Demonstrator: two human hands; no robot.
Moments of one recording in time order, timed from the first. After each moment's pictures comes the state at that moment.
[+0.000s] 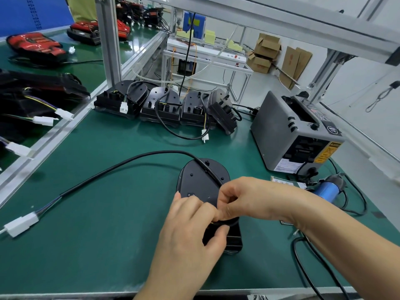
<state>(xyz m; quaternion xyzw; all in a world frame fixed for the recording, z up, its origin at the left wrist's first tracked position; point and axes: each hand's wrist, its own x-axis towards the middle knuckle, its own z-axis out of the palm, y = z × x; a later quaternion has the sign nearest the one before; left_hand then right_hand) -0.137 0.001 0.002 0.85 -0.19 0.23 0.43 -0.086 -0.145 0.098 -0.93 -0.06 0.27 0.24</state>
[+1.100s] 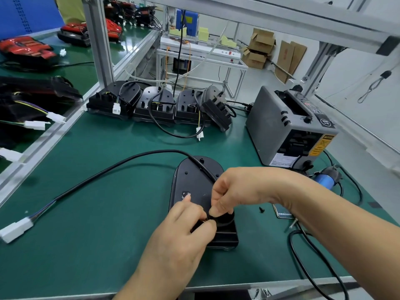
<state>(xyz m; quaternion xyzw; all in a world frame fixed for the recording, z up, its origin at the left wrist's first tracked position) -0.132 0.018 -0.010 0.84 -0.33 0.31 0.29 -0.072 -0.141 0.108 -0.92 -0.10 0.33 0.19</state>
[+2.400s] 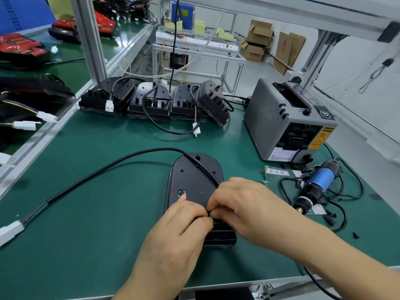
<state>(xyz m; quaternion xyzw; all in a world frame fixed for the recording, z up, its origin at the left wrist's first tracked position) -0.133 0.016 -0.007 0.83 -0.33 0.31 0.32 -0.120 -0.149 0.082 -0.96 -0.27 0.02 0.11</state>
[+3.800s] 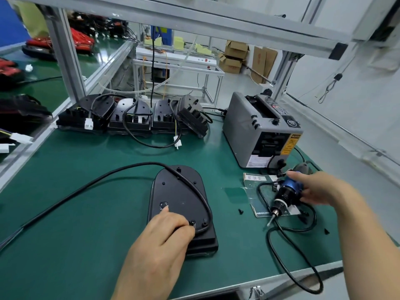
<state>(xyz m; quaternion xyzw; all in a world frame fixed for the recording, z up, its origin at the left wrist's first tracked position) -0.130 0.016 -0.009 0.82 -0.34 0.33 0.34 -0.090 -0.358 0.065 -0.83 0.43 0.05 0.35</state>
